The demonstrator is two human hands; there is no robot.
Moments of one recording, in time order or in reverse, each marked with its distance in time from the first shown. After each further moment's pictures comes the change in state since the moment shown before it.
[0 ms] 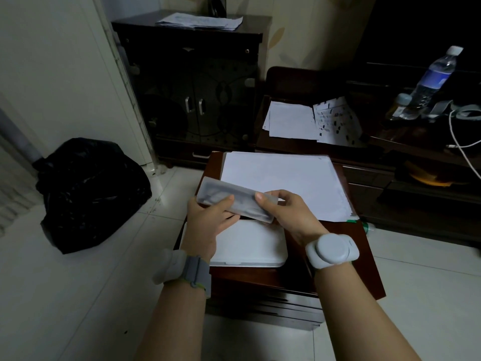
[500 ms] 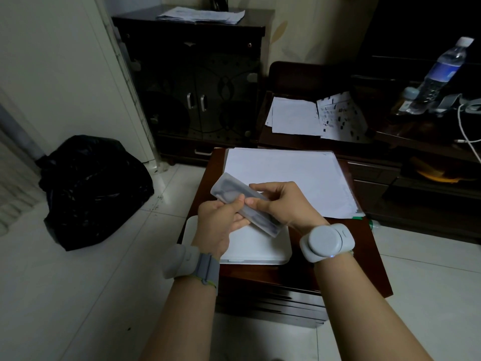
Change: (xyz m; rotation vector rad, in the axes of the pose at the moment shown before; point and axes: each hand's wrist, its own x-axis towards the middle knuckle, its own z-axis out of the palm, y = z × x) left_hand -0.001 -0.008 0.011 0.106 -0.055 -0.102; right_hand 0.005 -0.013 0.012 -0.173 -0.084 -0.138
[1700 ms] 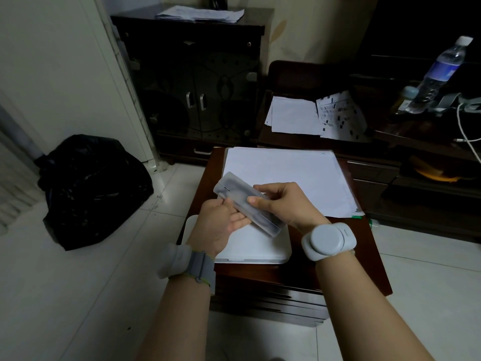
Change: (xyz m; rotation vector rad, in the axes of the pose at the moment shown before) left_hand -0.002 0.007 -0.001 -0.077 -0.105 -0.100; right_hand 0.000 0.001 -0.005 -0.016 0.000 0.036
